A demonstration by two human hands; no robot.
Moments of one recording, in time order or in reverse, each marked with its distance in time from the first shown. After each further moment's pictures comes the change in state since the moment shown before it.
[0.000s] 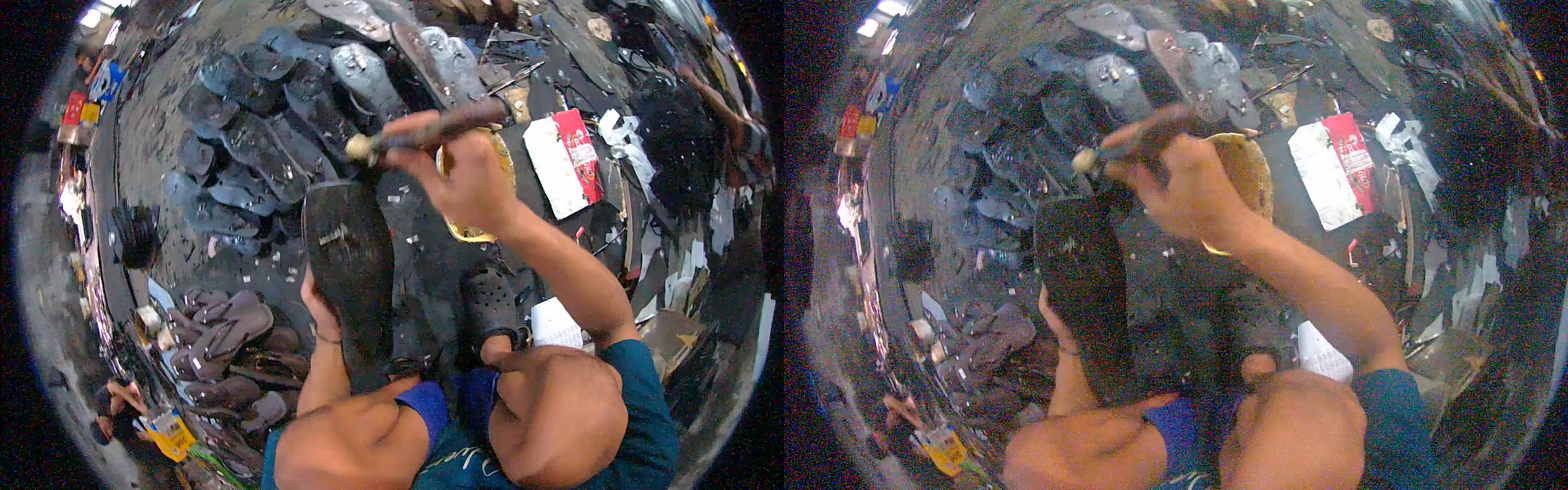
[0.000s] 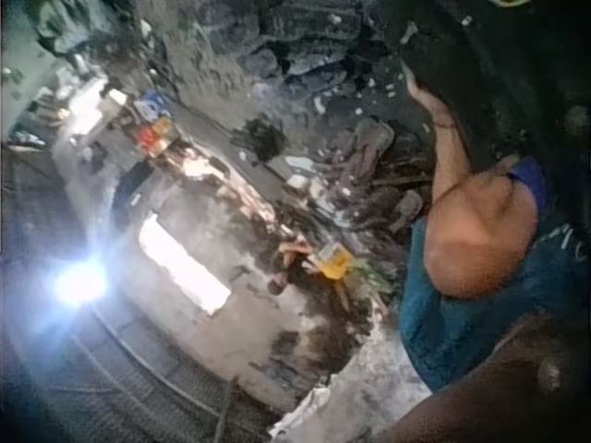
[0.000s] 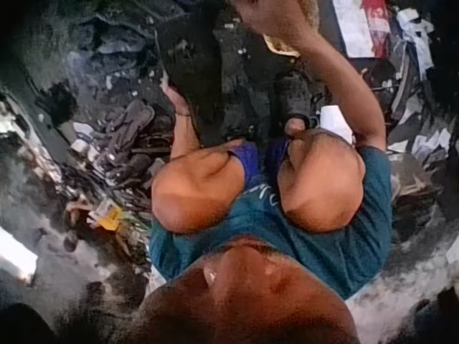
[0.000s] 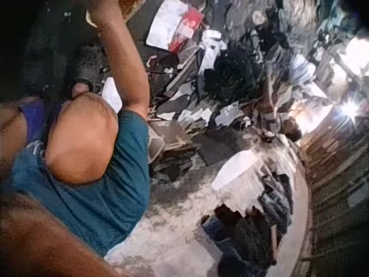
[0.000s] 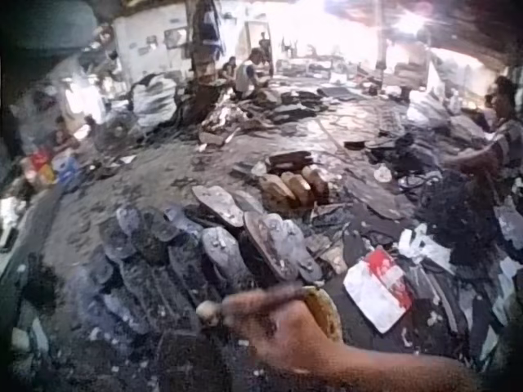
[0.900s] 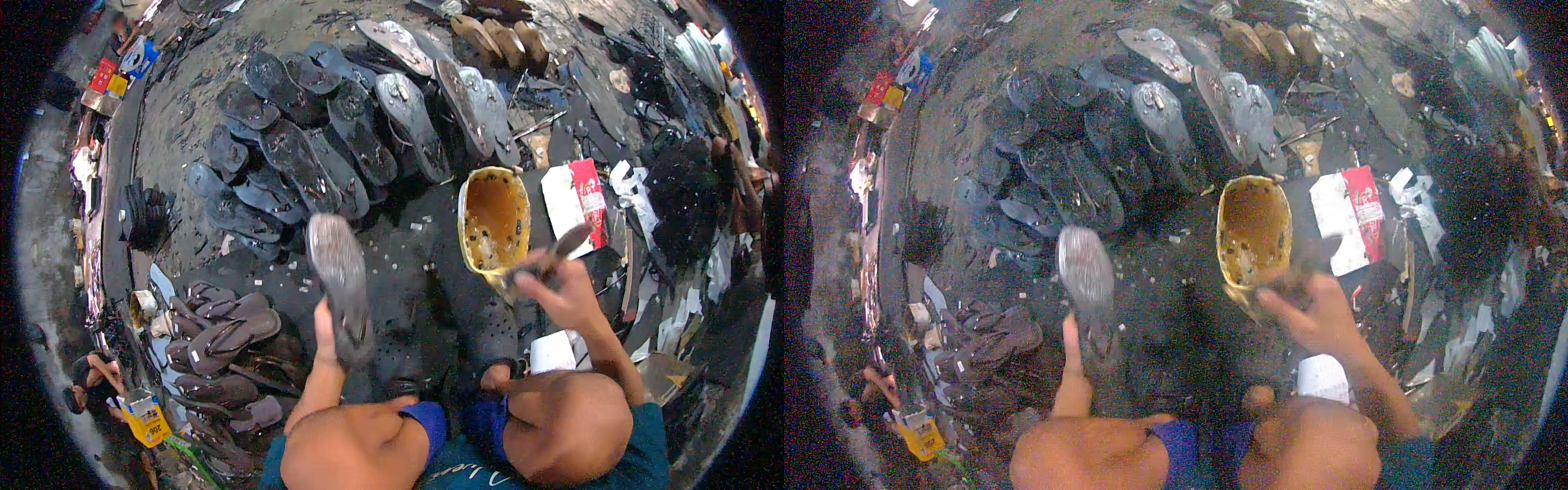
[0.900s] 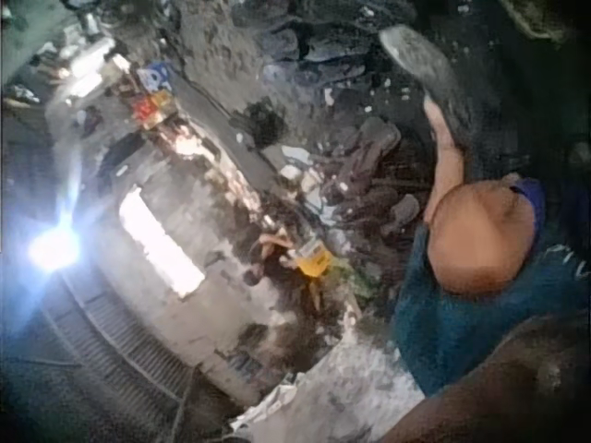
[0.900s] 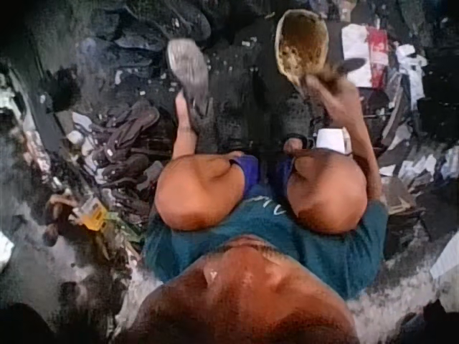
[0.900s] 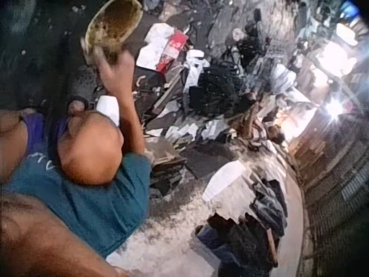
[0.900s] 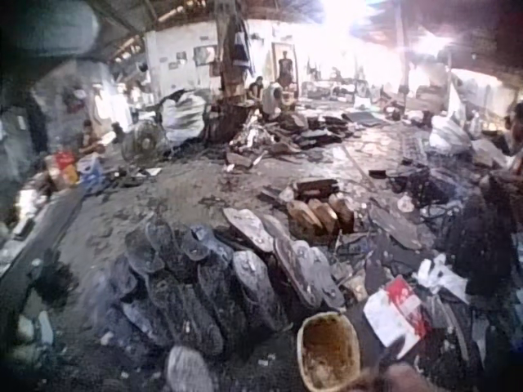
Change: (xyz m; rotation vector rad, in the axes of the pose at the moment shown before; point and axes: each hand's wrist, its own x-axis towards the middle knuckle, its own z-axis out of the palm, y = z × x) left_hand -0.002 -0.117 -0.056 -0.671 -0.238 -0.334; right_hand -0.101 -0.066 -0.137 -0.419 -0.243 0.685
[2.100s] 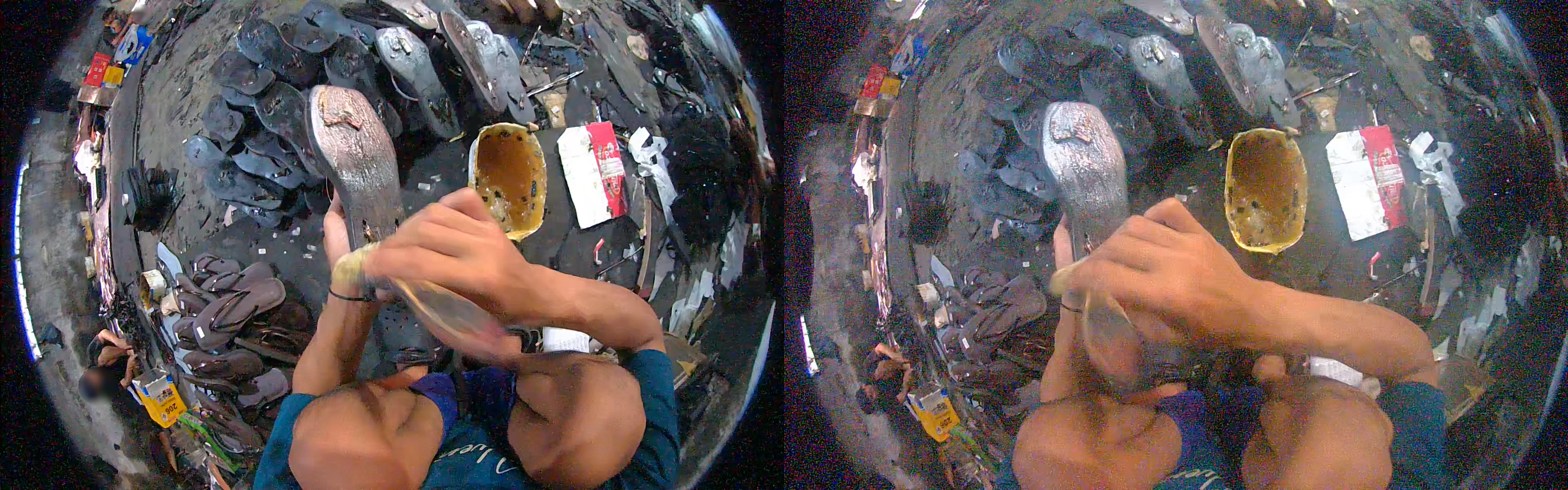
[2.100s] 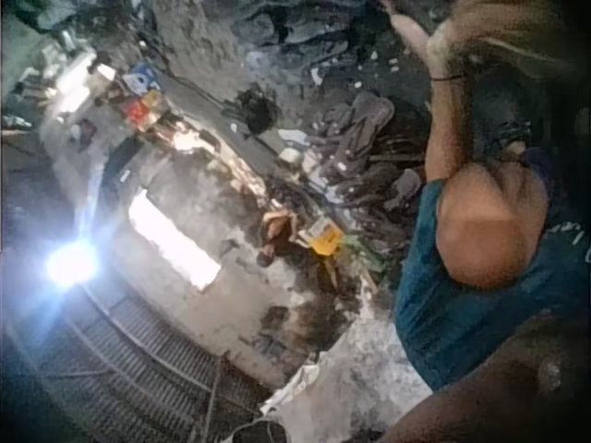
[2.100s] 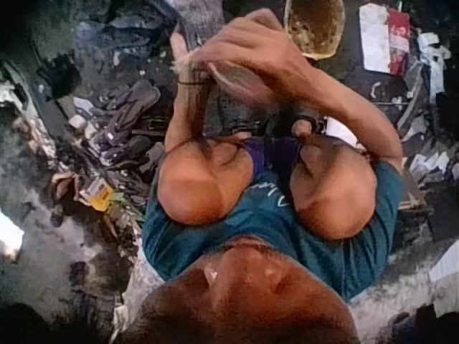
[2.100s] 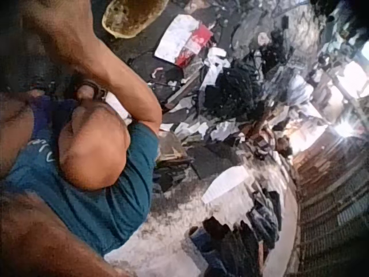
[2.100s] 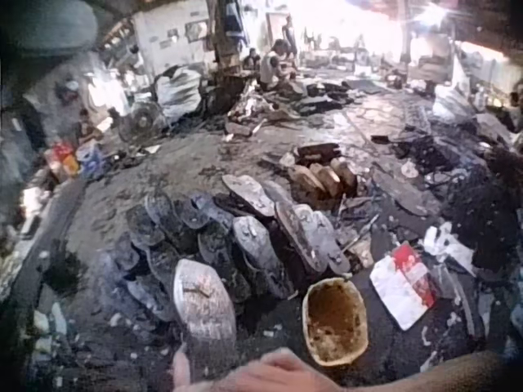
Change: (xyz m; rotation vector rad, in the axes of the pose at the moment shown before) left_hand 0.082 -0.009 0.123 0.037 -0.040 0.091; right_hand 0.058 -0.070 0.076 -0.111 -0.010 -1.081
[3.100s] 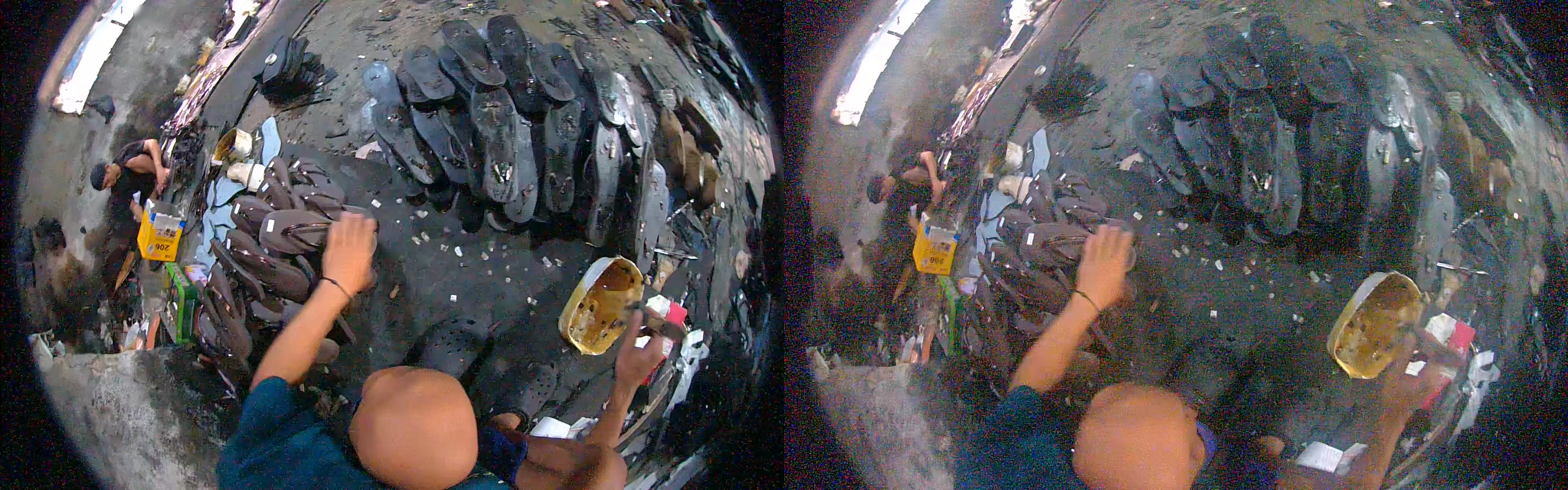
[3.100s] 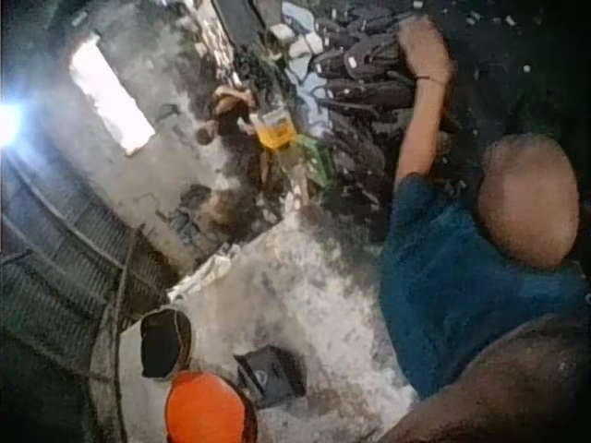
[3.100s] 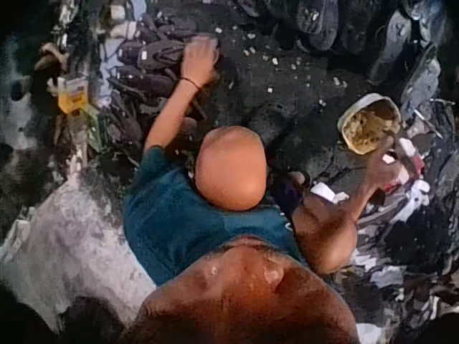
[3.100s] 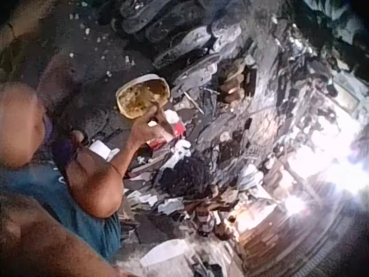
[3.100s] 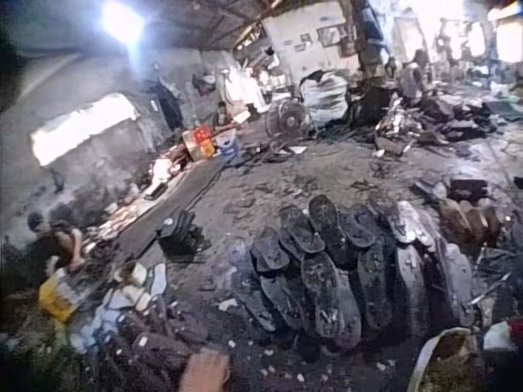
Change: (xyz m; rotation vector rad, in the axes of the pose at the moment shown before) left_hand -0.157 0.113 -0.133 2.874 0.797 0.177; right_hand -0.111 0.081 -0.046 -0.532 0.364 0.773
